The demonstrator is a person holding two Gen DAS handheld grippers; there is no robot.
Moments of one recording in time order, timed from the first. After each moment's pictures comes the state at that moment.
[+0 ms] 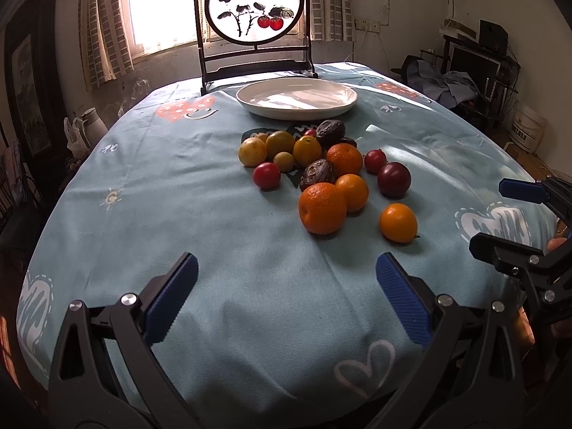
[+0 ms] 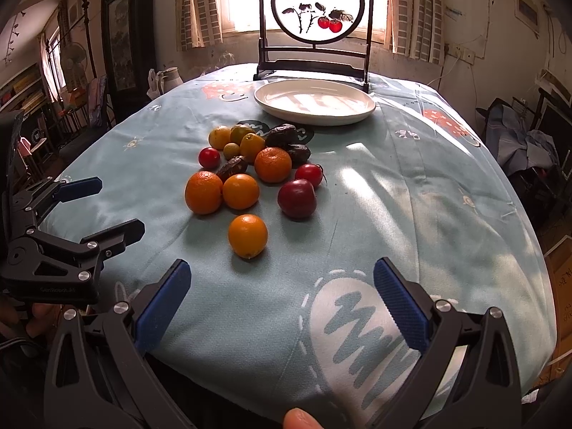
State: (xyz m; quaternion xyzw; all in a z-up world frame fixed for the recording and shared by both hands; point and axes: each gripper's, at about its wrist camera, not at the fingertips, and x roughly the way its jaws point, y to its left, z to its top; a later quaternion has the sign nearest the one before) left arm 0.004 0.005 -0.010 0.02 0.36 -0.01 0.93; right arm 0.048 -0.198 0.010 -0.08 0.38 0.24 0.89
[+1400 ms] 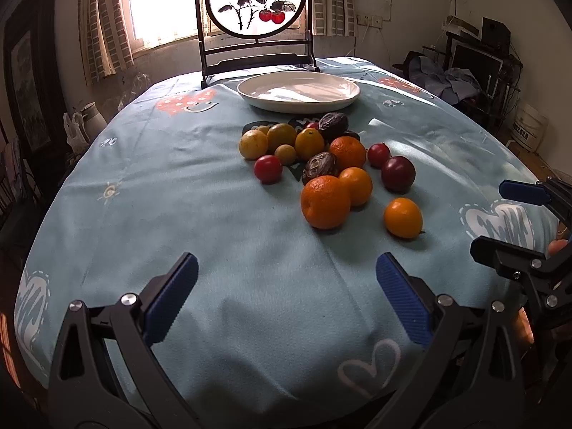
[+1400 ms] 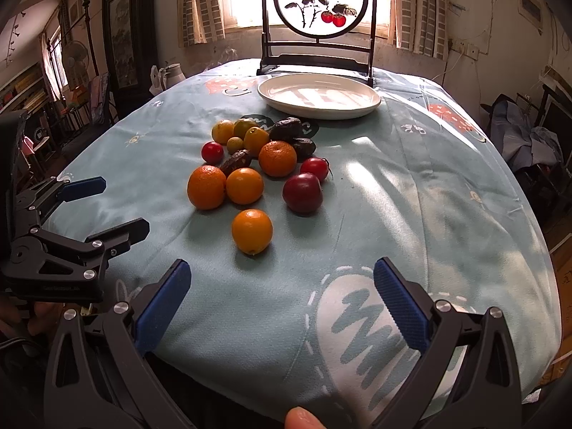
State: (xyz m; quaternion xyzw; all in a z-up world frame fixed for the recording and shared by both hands) left arm 0.007 0.007 -0.016 0.02 0.37 0.00 0.93; right arm 0.049 -0.195 0.006 -0.08 0.39 0.25 0.89
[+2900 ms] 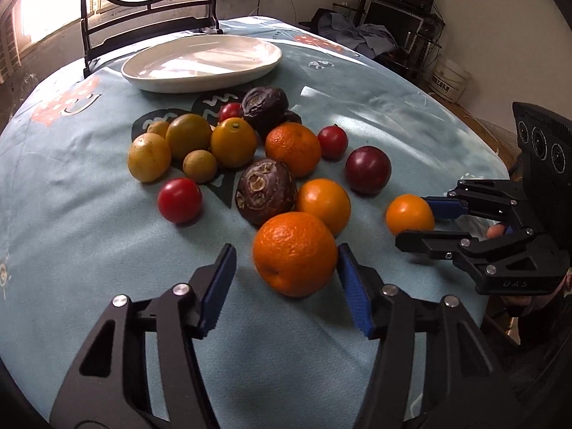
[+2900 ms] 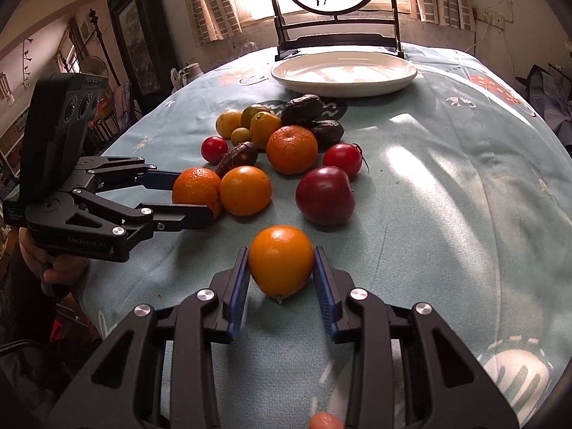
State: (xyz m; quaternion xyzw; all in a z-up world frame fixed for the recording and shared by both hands) left arm 0.114 0.011 -0.044 0.02 0.44 -0.24 0.86; right arm 0.107 -0.186 -0.035 -0.02 0.41 0.32 0.85
